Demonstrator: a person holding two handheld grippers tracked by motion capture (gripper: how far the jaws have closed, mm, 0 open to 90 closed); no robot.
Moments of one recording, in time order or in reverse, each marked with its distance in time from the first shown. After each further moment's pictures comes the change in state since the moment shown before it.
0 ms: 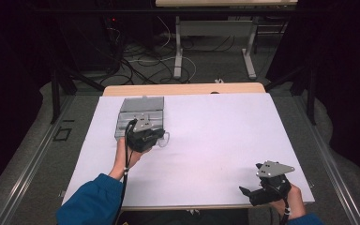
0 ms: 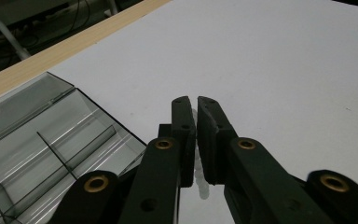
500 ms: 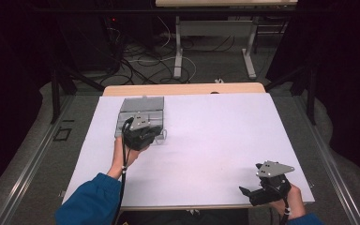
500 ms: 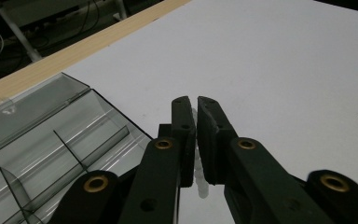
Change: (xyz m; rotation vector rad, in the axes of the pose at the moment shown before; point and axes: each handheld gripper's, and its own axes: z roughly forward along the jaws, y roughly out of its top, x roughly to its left) left arm 0.007 0.000 -0.004 -0.022 0.030 -0.023; right arm 0.000 0.000 0.000 0.008 0.007 0.001
